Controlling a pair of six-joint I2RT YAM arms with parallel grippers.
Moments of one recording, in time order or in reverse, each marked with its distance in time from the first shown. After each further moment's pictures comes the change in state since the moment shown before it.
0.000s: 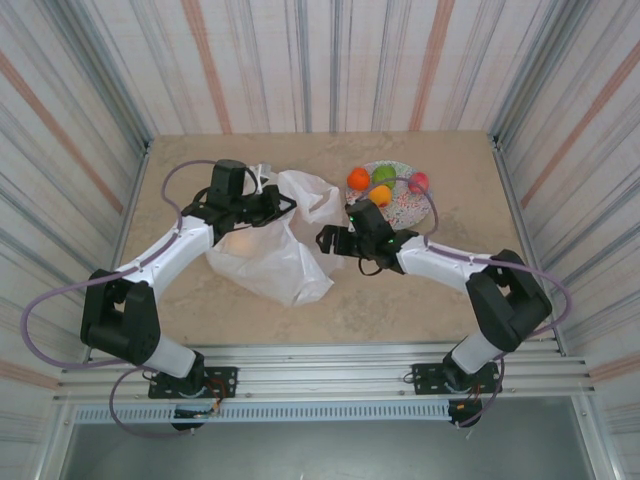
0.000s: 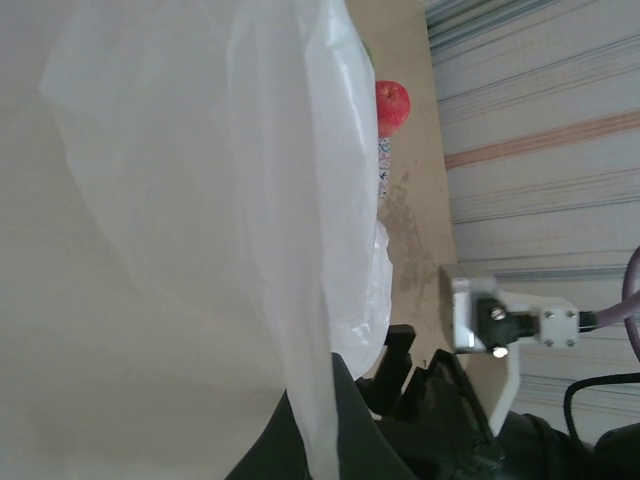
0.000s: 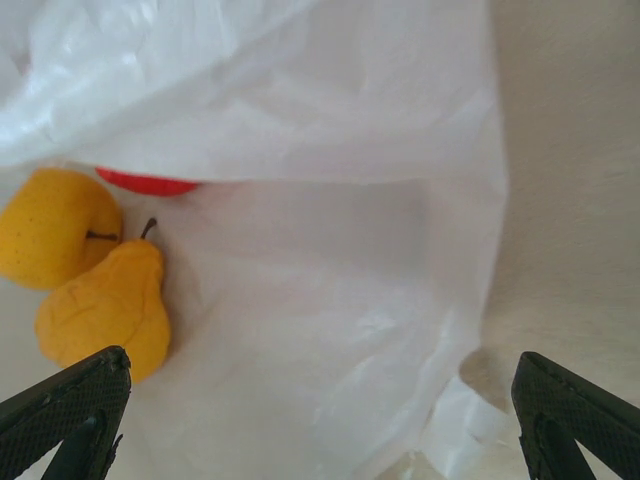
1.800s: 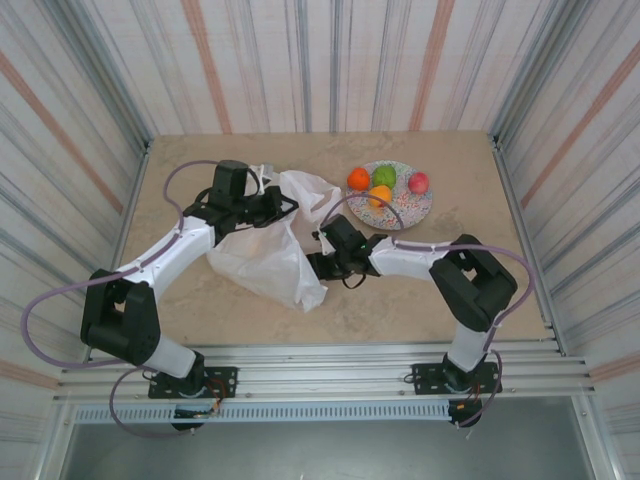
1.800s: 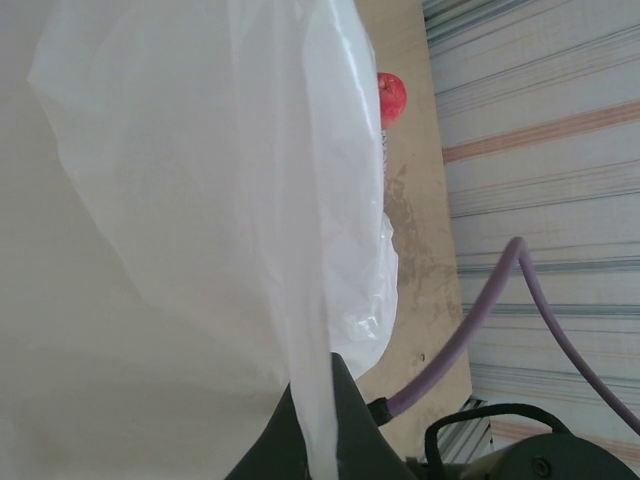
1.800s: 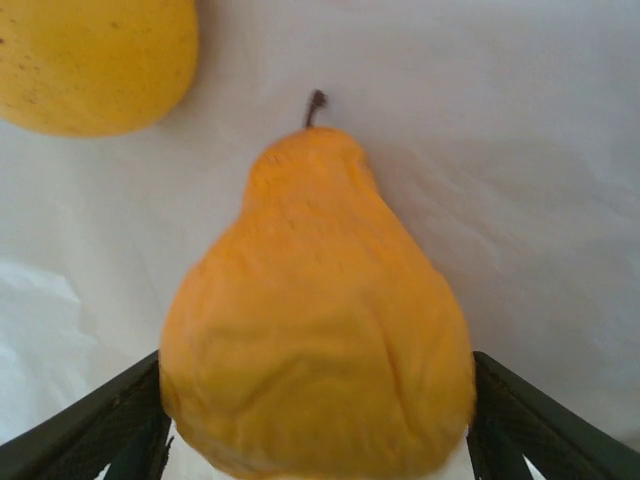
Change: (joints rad) left arm -0.013 0.000 0.000 -0.001 0.000 0.000; right arm 0.129 0.231 0.099 -0.060 -0.253 -0.099
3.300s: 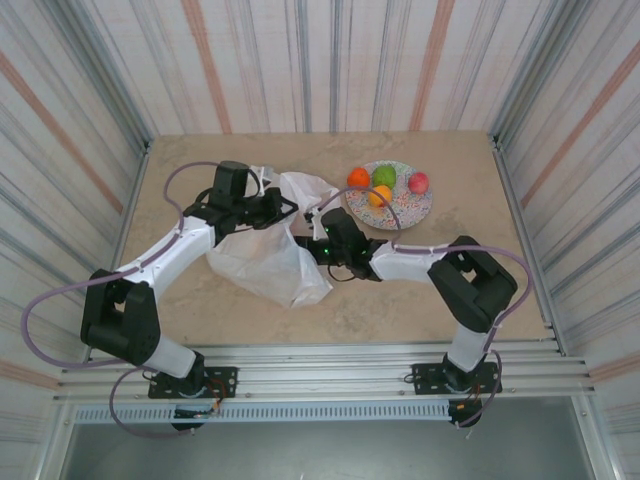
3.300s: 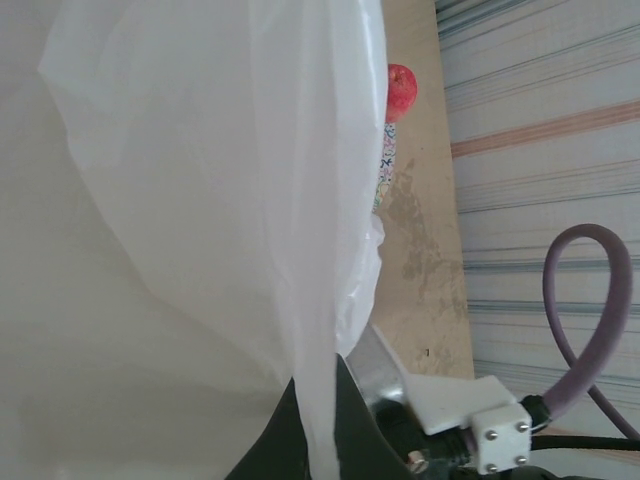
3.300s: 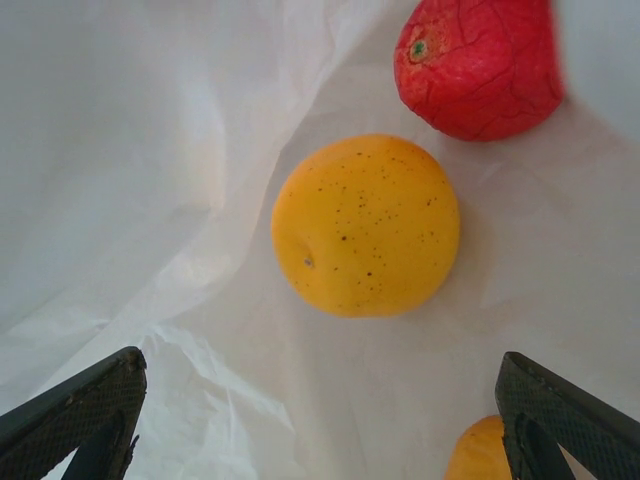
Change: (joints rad) left arm -0.002 0.000 0.000 -0.025 -0.004 0.000; right arm 0.005 -0.031 -0.065 0.445 -0.043 0.160
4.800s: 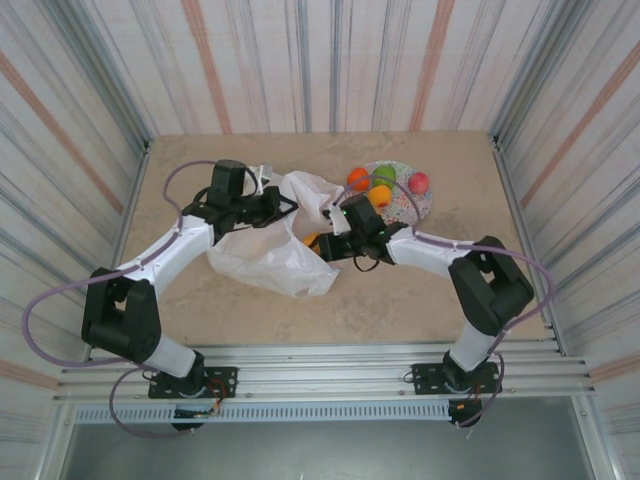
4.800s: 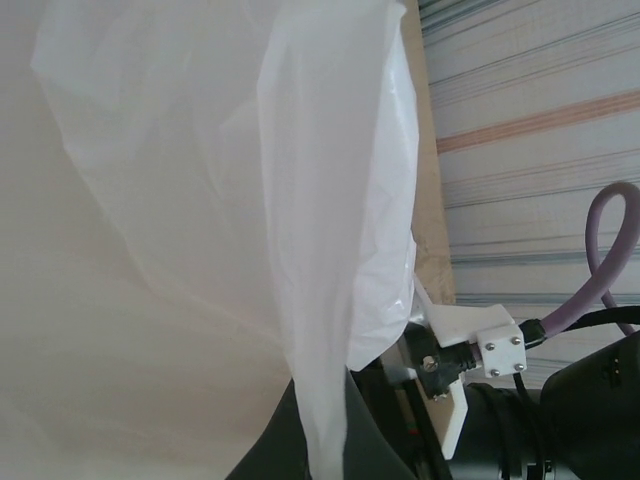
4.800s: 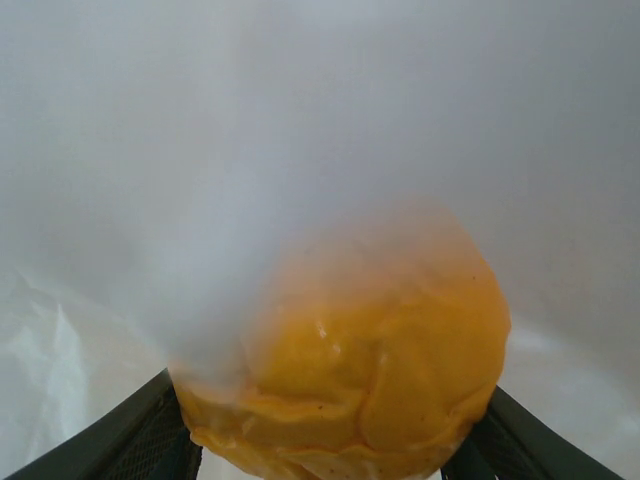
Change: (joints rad) left arm 0.018 0.010 0.000 0.021 0.050 0.011; right arm -0.128 -0.036 0.087 -0.380 -0.061 -0.312
